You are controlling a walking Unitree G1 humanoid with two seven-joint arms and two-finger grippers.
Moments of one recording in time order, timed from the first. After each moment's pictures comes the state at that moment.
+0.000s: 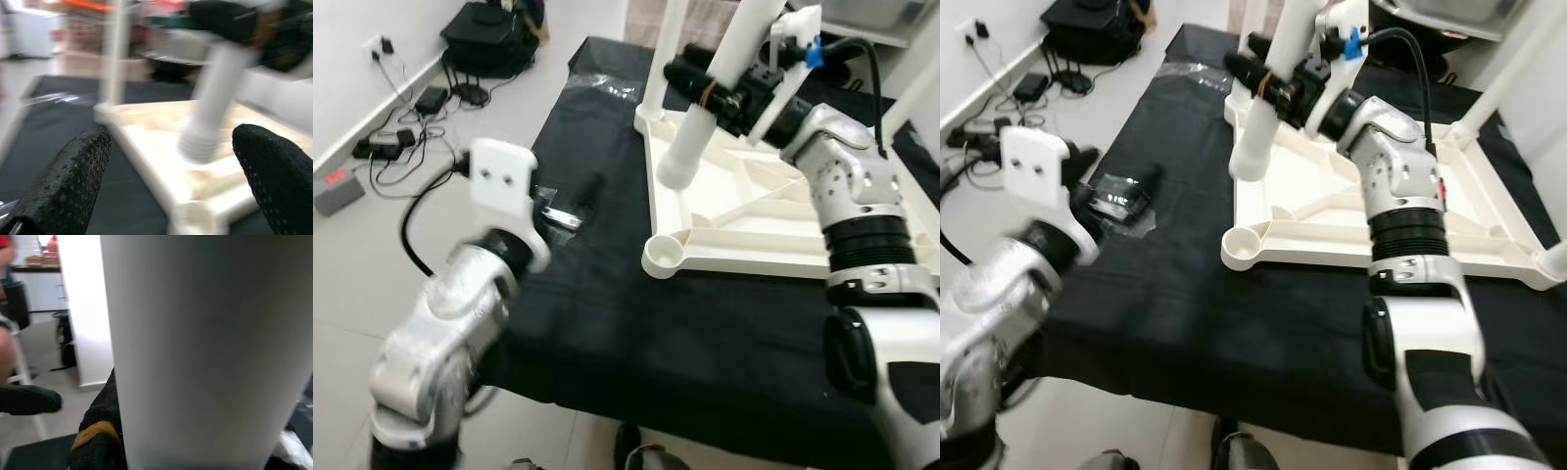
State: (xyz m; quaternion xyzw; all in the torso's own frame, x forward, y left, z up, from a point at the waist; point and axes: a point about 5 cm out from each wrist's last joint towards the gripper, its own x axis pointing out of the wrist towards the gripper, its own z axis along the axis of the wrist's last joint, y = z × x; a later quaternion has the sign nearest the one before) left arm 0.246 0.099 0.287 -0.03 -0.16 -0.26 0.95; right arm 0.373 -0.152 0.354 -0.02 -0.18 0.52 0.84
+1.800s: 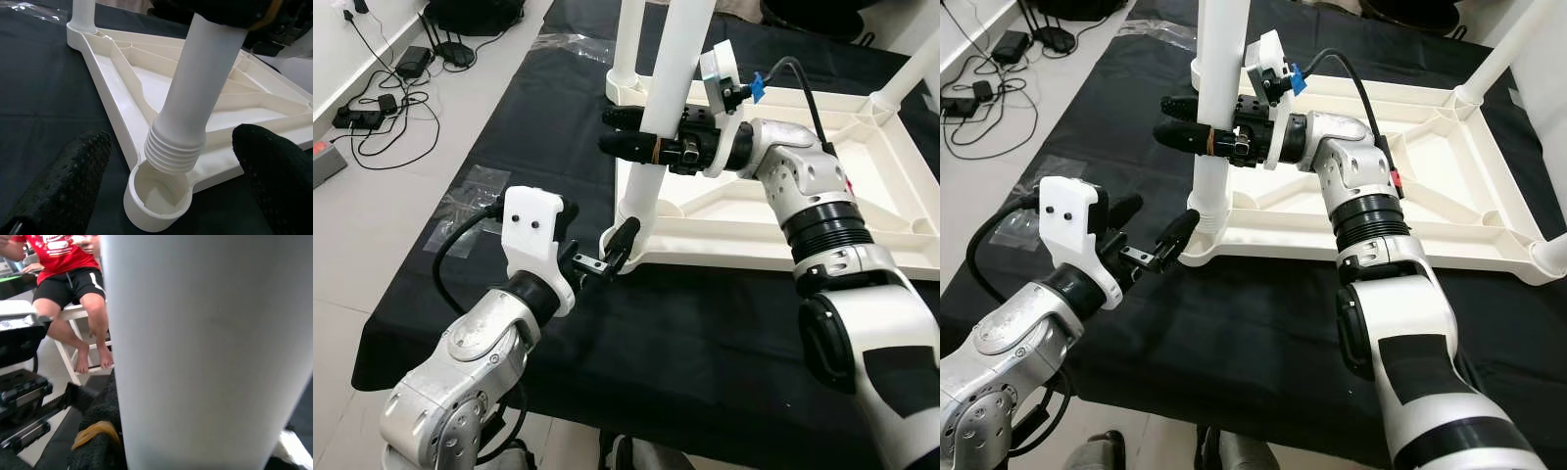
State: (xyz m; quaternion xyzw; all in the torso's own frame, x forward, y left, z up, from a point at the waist) left arm 0.235 0.100 0.257 -0.06 -0.09 -0.25 0.96; right arm 0.370 -0.106 0.332 -0.07 -0.13 0.67 0.73
